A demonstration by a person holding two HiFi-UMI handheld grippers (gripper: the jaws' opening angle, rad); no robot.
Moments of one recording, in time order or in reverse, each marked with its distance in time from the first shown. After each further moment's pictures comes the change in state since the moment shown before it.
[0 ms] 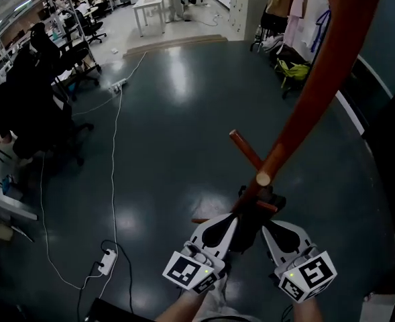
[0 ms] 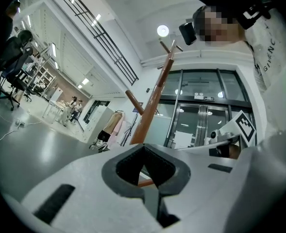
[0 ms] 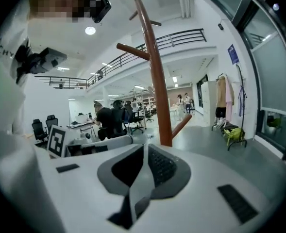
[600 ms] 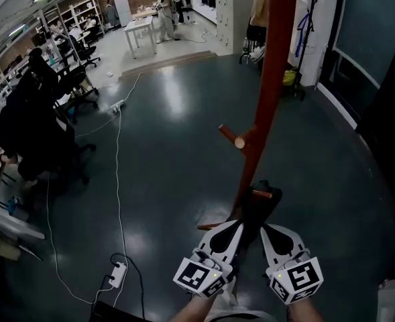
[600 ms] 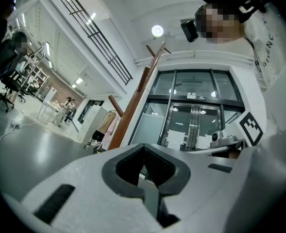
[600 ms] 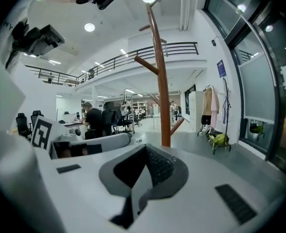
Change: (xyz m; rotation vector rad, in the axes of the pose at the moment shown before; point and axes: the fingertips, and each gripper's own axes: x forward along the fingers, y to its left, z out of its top) left arm -0.038 -0.067 0.007 0.018 0.008 -0.066; right arm -0.055 0.040 -0.009 -0.026 -0.062 -0.161
